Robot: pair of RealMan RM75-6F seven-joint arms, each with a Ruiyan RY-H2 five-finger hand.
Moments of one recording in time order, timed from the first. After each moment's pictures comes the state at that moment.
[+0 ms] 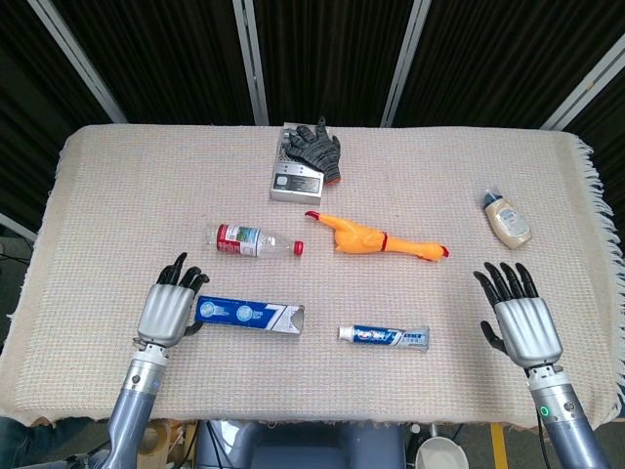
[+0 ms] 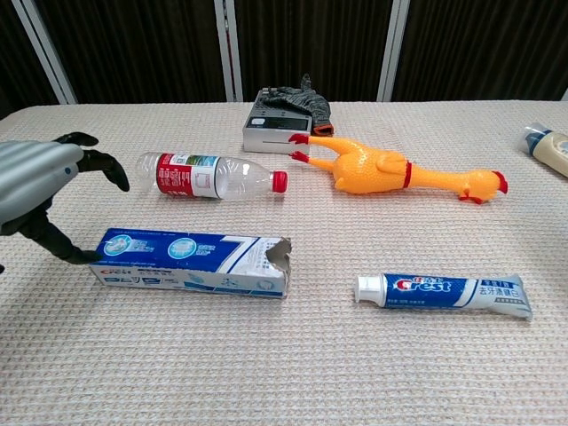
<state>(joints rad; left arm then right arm) -0.38 -1.64 -0.16 -1.71 1.25 1.31 0.80 0.25 -1.13 0.06 -1.76 -1.45 1.32 -0.36</state>
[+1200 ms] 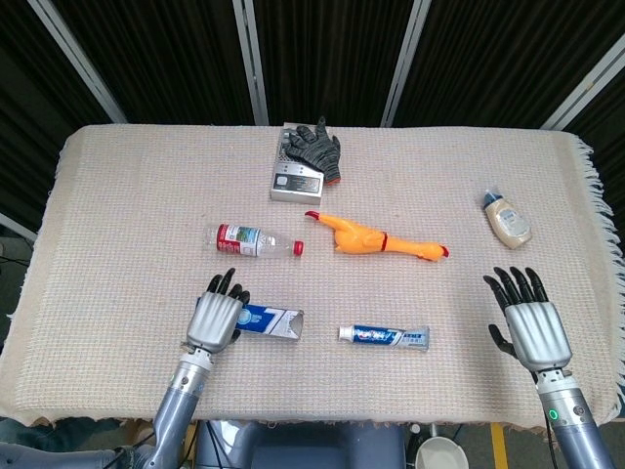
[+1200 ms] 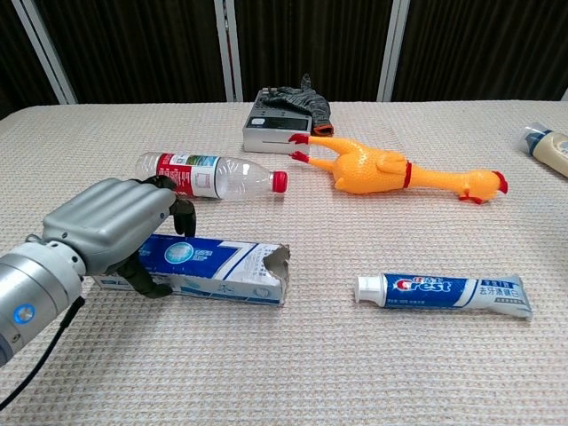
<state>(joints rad) -0.49 -1.84 -0.12 -1.57 1.22 1.29 0.90 0.23 -1.14 0.05 -1.69 -1.46 1.34 -0.28</state>
